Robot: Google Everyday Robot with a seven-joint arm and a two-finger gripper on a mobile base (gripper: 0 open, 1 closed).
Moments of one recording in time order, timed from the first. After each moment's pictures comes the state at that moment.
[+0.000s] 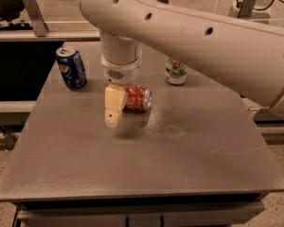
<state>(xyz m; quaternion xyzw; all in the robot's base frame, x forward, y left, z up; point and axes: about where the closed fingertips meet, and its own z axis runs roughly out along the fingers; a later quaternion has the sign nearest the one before) 0.542 0.037 0.847 -0.60 0.80 -0.03 0.06</state>
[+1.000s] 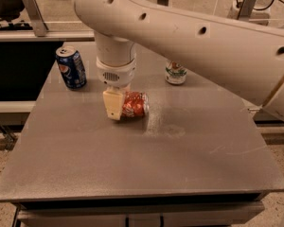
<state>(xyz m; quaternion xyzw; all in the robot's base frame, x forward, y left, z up) 0.534 0.052 0.844 -0.63 0.78 -0.01 0.05</state>
